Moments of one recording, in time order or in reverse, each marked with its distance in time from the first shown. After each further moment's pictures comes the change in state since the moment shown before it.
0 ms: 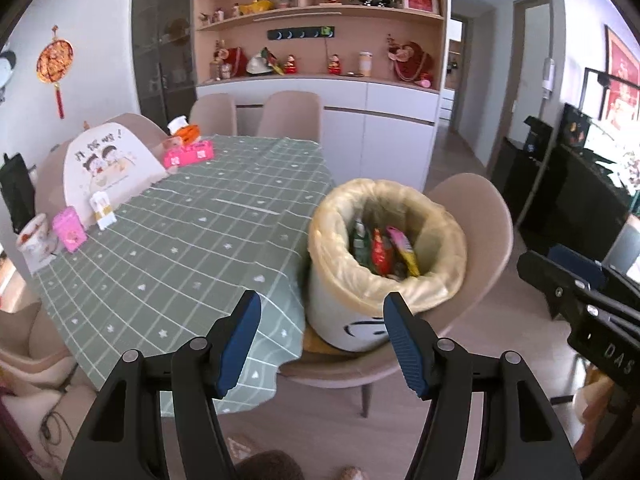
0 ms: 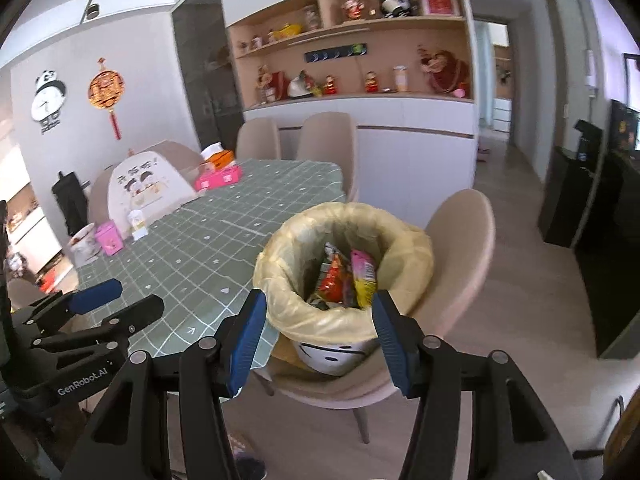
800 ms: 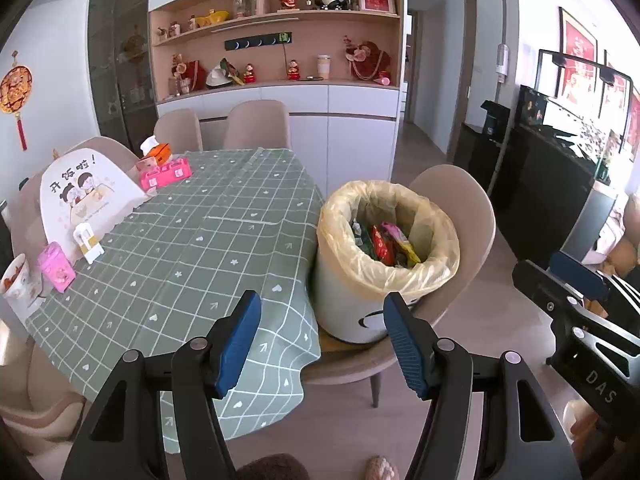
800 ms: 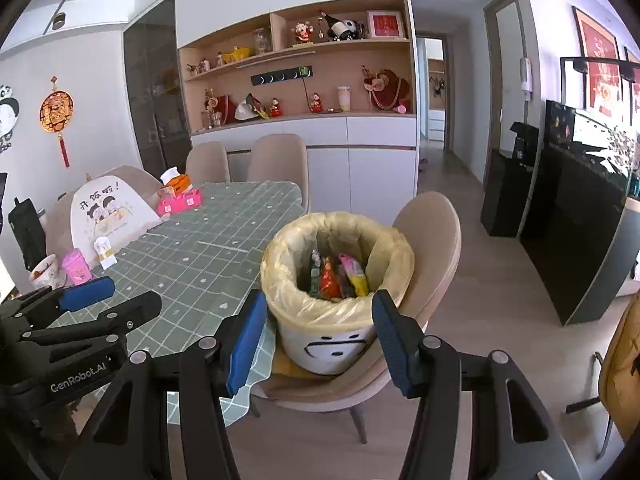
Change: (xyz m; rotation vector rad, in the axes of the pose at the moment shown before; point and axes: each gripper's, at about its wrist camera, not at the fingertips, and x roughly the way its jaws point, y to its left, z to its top) left arm -0.020 0.069 0.006 0.142 -0.010 -0.125; right arm -0.028 0.093 -0.023 0.094 -0.072 -0.218
